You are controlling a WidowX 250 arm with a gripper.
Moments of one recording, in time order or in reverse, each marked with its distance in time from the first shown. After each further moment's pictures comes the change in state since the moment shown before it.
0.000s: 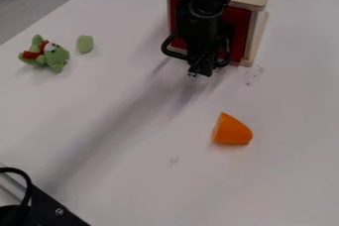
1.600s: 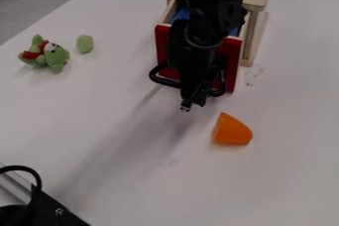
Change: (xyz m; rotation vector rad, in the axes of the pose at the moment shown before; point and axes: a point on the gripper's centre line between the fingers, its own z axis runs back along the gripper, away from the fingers) arm -0.020 0.066 0.022 0.020 -0.037 0.029
